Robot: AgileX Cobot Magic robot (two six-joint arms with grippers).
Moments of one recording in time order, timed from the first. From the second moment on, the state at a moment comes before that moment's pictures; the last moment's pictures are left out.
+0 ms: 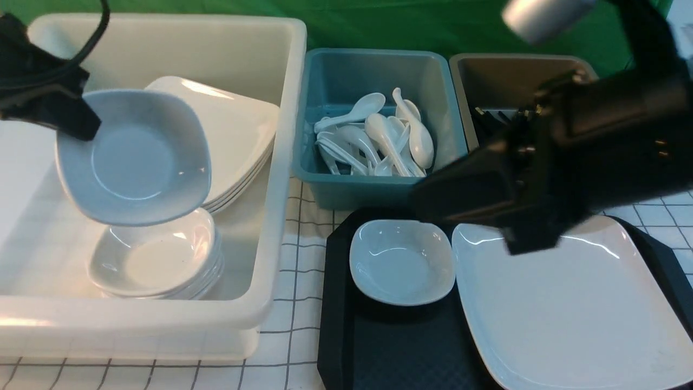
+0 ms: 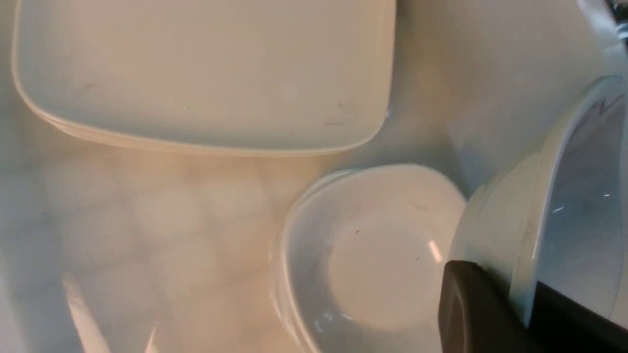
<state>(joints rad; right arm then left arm) 0.68 1.31 -1.33 0.59 0.94 -0.49 0.20 1.54 -1.45 -0.39 1.21 0.54</state>
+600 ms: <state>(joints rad) 0.75 1.50 -1.64 0.48 1.12 -0.39 0.20 1.71 -1.41 -0.34 1.14 0.63</state>
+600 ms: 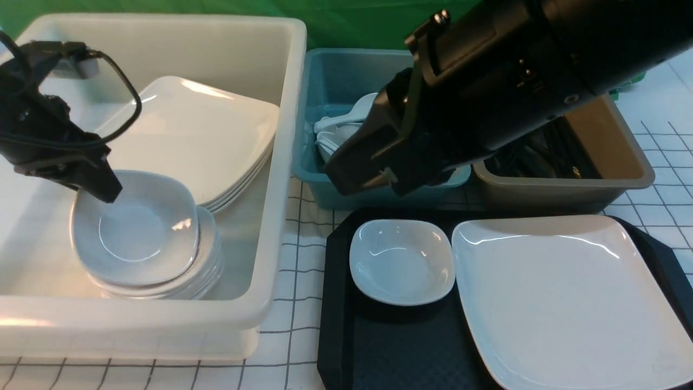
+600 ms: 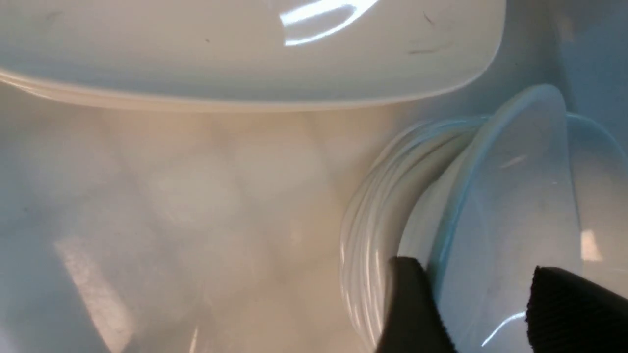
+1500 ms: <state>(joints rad) 0.34 1.05 -1.19 0.00 1.22 -0.19 -0.86 1.80 -1.46 -0.02 0.87 0.44</state>
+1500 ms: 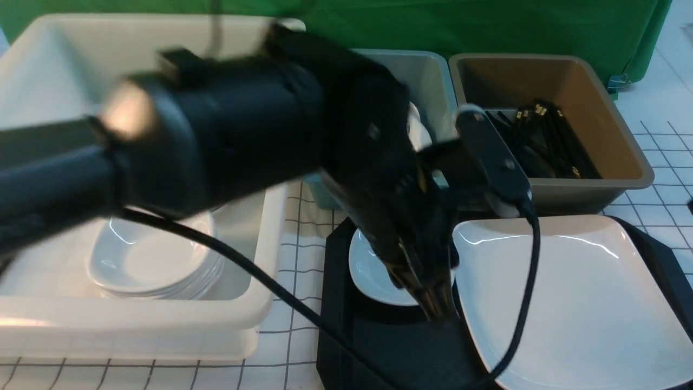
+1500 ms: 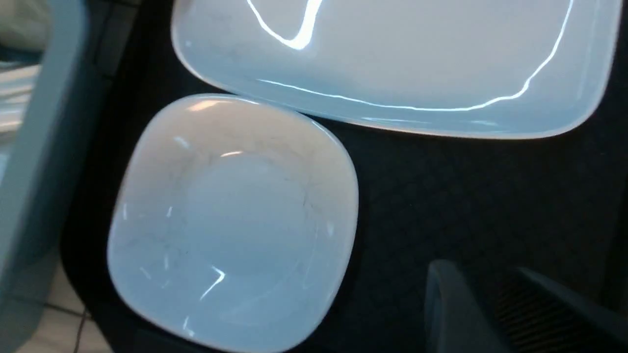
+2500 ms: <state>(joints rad) 0.33 0.80 -1.10 0.16 1.18 -0.21 -0.88 1.97 -1.47 0.25 0.79 0.22</state>
